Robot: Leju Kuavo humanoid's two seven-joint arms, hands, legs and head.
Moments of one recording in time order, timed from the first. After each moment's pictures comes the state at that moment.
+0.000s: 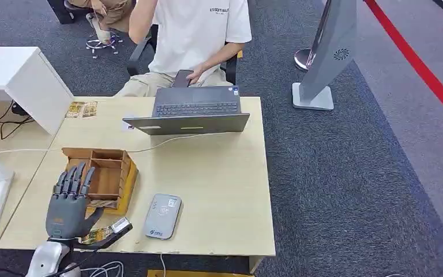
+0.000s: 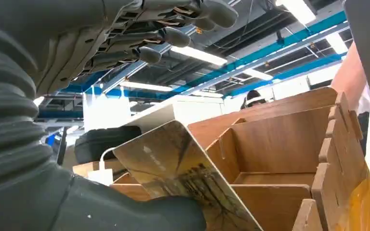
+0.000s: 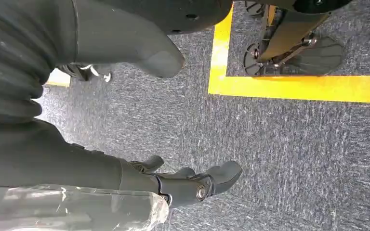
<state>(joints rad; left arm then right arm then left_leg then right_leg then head) 0.02 0.15 0.03 -1.23 -1.40 0.69 -0.22 -0.10 0.20 -0.90 -0.22 1.28 -0.22 -0.05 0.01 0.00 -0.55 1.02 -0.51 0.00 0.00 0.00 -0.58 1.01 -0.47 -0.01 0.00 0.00</state>
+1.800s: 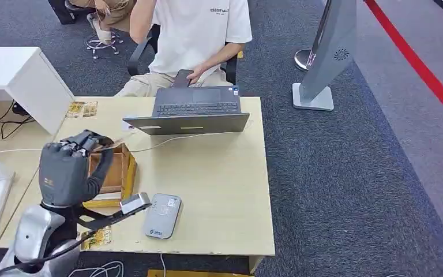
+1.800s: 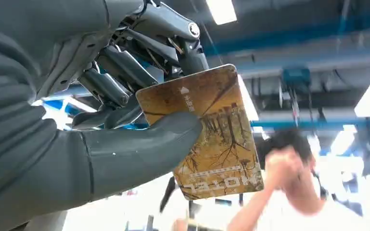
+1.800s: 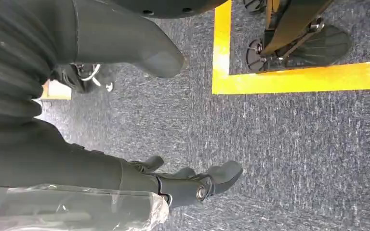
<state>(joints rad) -0.18 0.33 -0.35 -1.88 -1.27 0.38 0.04 -0.07 0.18 -0.93 -0.22 1.23 -0.22 -0.06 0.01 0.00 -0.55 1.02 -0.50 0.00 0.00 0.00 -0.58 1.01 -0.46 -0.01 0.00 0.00</state>
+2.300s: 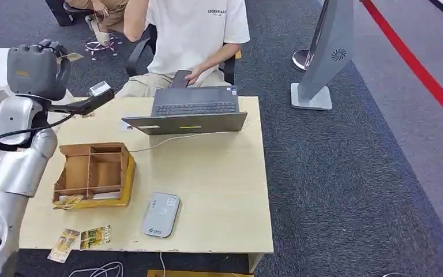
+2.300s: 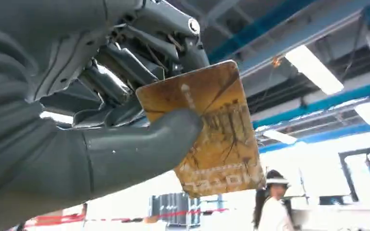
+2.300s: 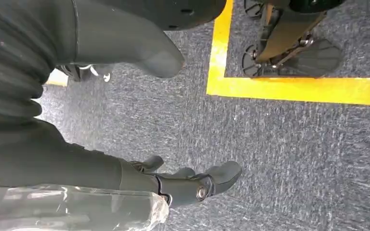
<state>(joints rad) -0.85 0.33 -0.28 -0.96 -1.34 0.37 0.03 -0.11 0.18 -0.90 -0.22 1.28 -0.18 -0.04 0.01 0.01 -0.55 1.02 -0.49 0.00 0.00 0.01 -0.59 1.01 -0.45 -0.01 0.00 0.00</state>
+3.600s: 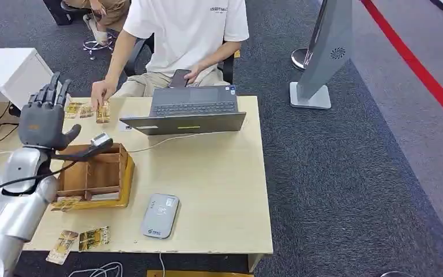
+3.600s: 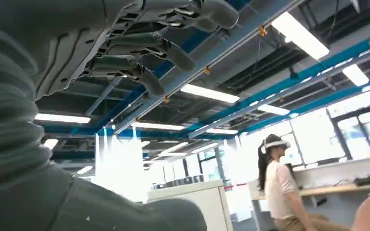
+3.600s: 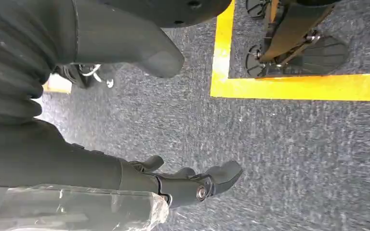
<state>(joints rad) -0.43 0.42 -0.22 -1.17 -1.31 0.48 0.00 -0.09 0.18 -0.89 -0.21 1.24 -0.19 -0.04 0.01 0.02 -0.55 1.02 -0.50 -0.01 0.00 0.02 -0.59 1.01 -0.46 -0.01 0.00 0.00</state>
